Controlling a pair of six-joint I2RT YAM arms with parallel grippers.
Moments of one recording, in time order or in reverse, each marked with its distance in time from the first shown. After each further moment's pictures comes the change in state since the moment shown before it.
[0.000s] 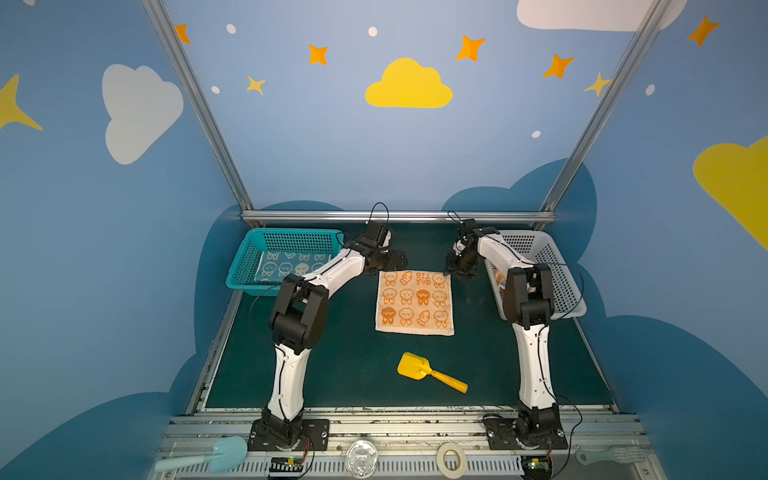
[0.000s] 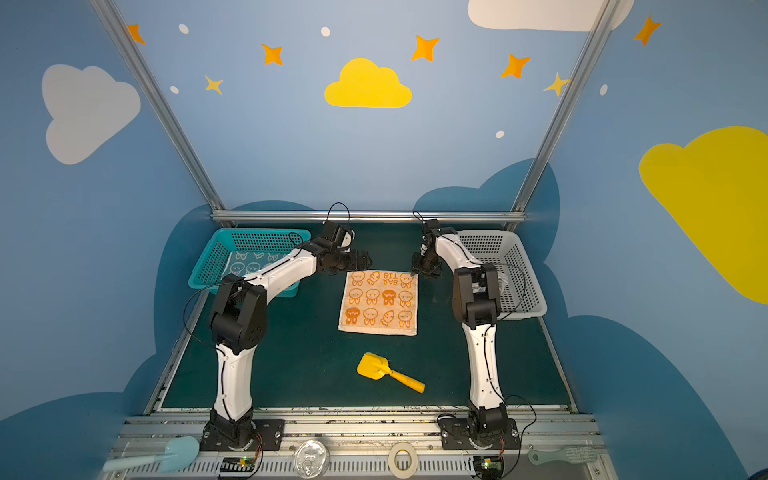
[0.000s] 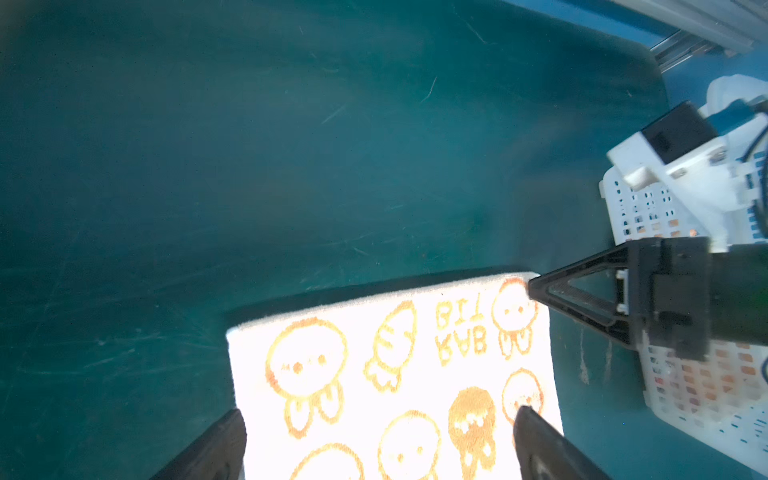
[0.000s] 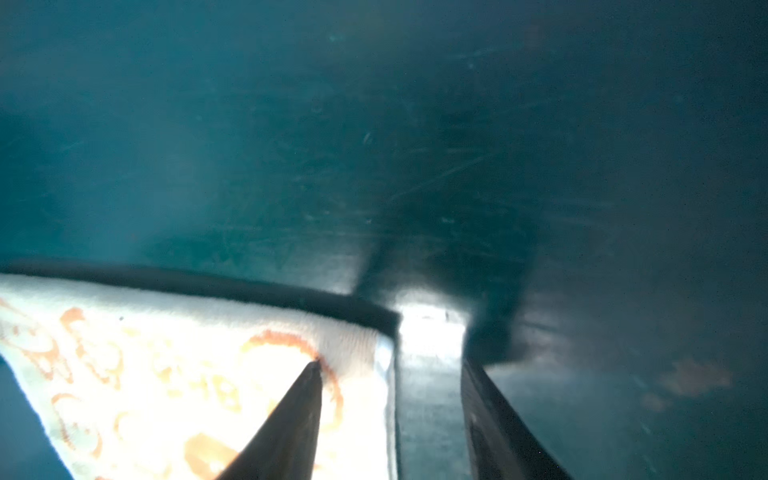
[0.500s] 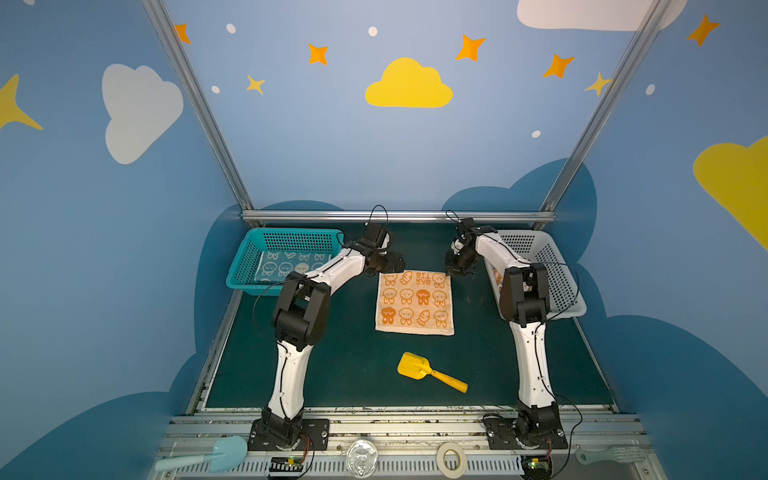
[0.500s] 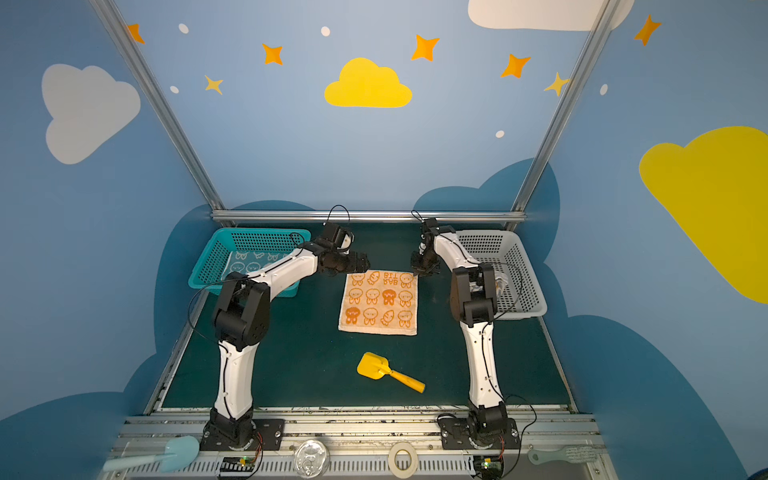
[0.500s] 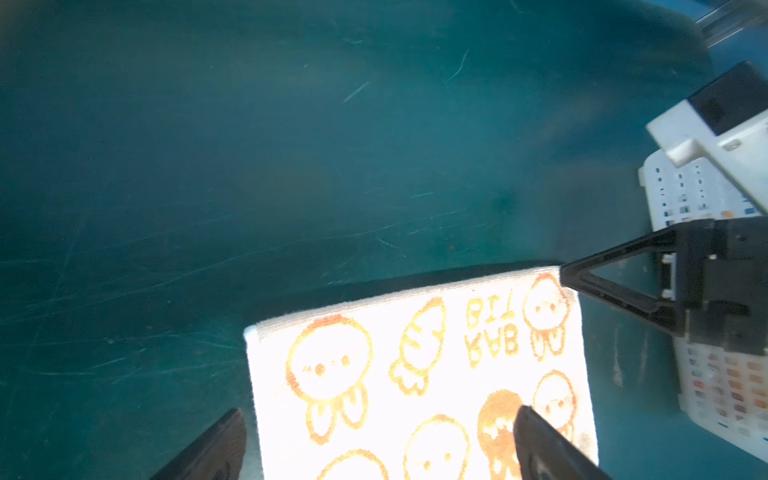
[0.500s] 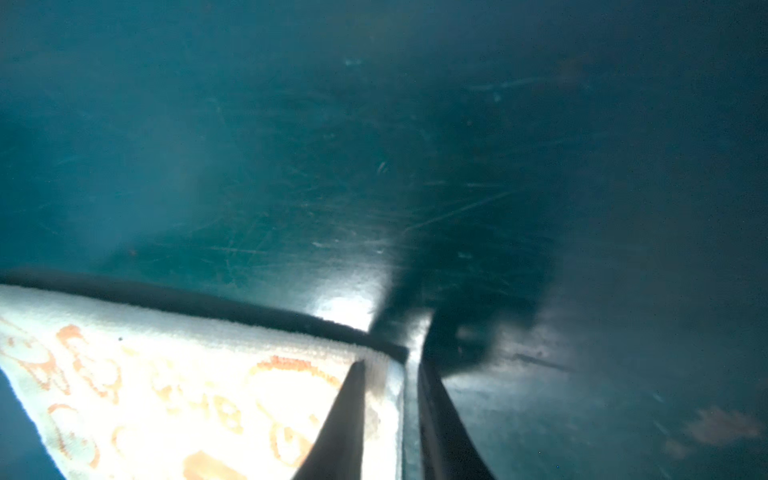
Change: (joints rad) left arm 0.018 0.035 0.005 -0.026 -0.003 0.018; right arm 0.003 0.037 0.048 -0.016 -0.012 -0.007
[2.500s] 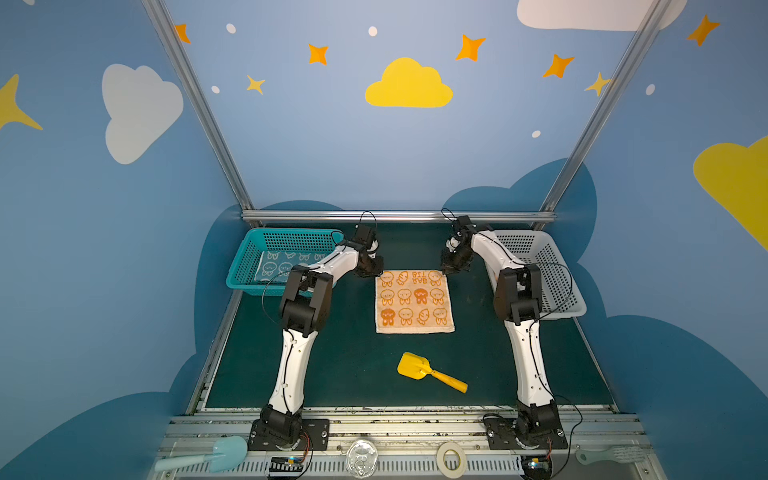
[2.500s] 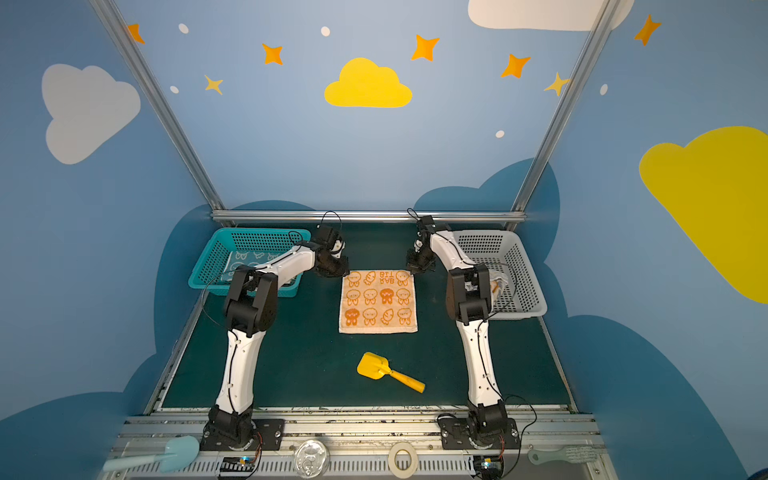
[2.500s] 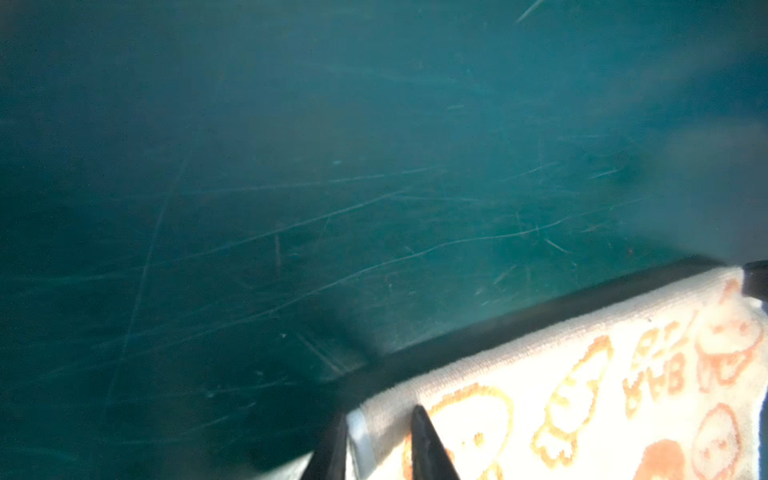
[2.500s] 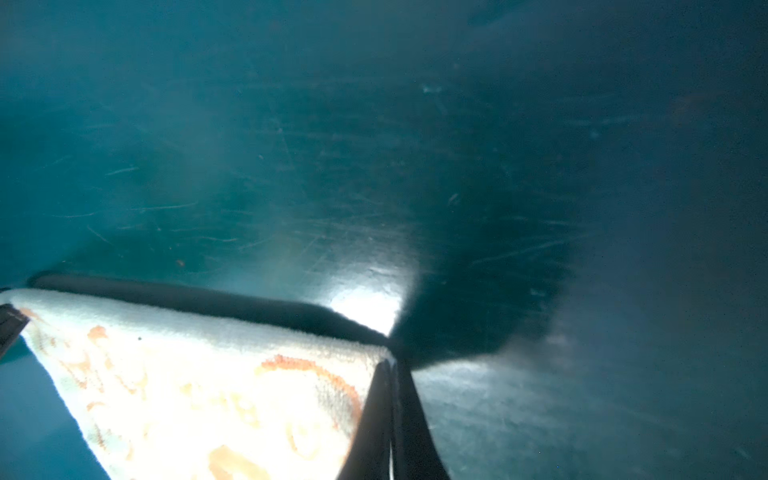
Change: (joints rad) left arm 0.092 0.181 0.126 -0.105 0.006 0.106; right arm 0.008 0.078 0.146 -0.069 -0.050 -0.002
